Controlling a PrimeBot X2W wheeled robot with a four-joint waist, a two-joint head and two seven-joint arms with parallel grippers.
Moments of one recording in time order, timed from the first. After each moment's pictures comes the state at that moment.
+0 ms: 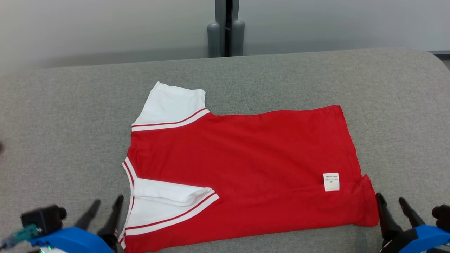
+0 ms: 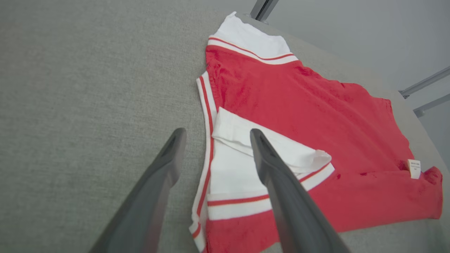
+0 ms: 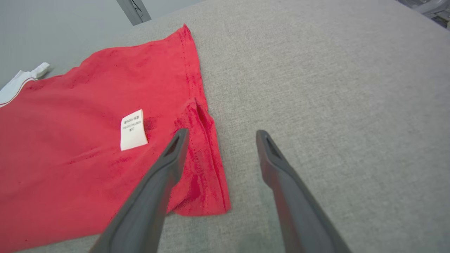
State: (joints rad) left arm 0.16 0.43 -0.25 -0.14 -0.83 0.14 0.22; right arm 0.07 -0.05 -0.21 0.14 0.33 0.13 0.15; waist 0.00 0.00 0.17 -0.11
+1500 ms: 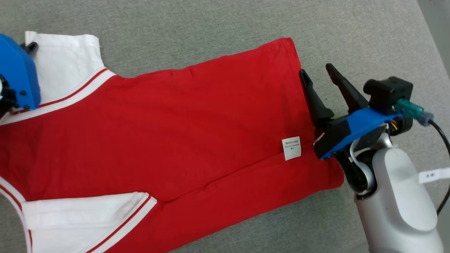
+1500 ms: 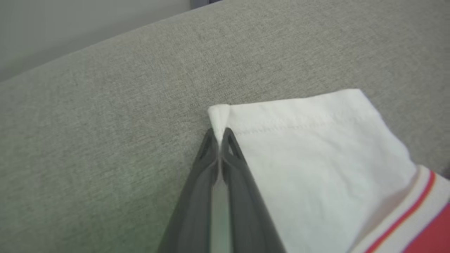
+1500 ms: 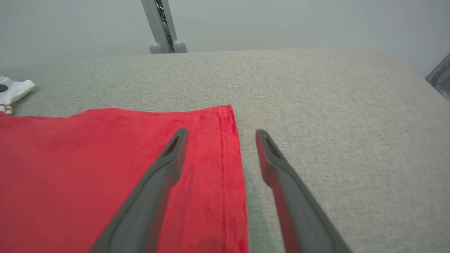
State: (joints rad) left arm -0.87 0.67 -0.42 0.36 -0.65 -0.09 0.71; right arm -0.51 -0.05 0.11 0.20 0.27 0.13 0.11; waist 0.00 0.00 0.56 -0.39
